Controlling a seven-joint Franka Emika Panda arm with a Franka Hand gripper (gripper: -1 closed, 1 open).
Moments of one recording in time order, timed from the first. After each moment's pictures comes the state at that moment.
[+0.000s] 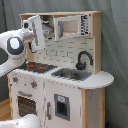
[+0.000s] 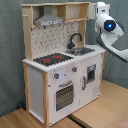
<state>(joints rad) -1.01 -1.46 0.86 -2.27 0.04 2.67 0.00</state>
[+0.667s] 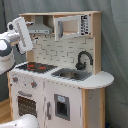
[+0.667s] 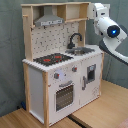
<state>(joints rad) -0.87 -1.51 0.88 -2.26 -0.06 2.67 -0.05</state>
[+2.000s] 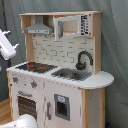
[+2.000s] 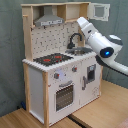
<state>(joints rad) -0.77 -1.51 1.05 -2.09 -0.36 2.61 -0.11</state>
